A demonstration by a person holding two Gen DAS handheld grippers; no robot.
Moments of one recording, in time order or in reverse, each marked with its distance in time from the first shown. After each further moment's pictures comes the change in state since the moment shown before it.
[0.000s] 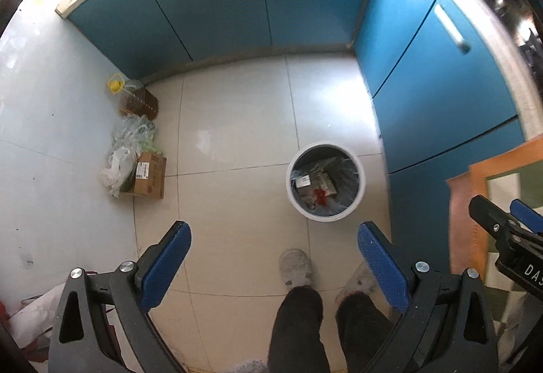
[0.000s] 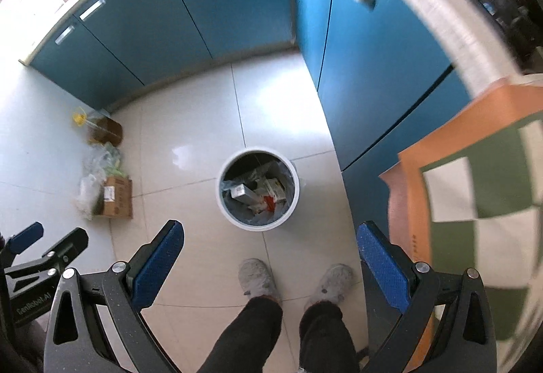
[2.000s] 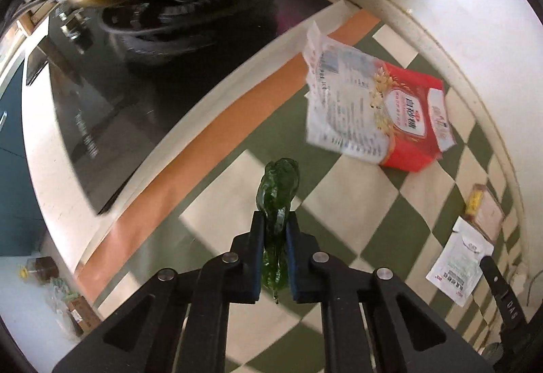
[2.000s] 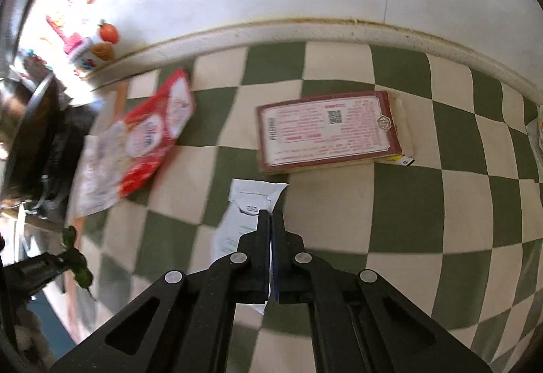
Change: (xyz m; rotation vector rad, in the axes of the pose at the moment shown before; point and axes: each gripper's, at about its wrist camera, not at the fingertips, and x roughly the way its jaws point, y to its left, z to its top) left arm -0.089 -0.590 0.026 0.673 0.012 -0.330; right arm -0.201 -0.580 -0.156 1.099 -0.356 -0.269
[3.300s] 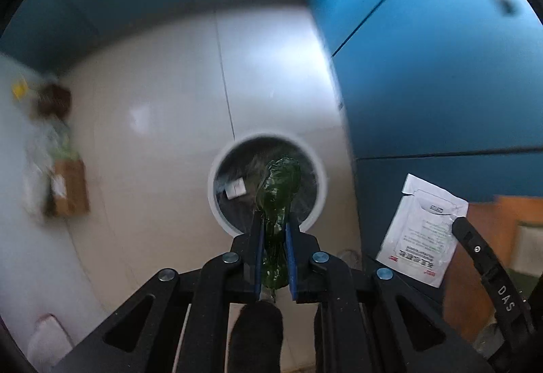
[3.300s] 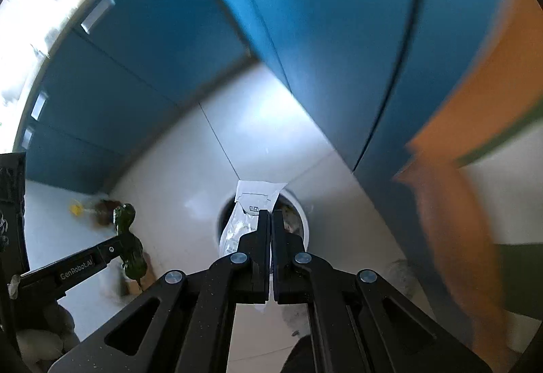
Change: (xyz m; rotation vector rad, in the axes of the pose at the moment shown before) left arm 0.164 0.520 -0.302 -0.642 0.160 0.052; right arm 0.216 0.392 -0.505 -0.744 0.404 0.267
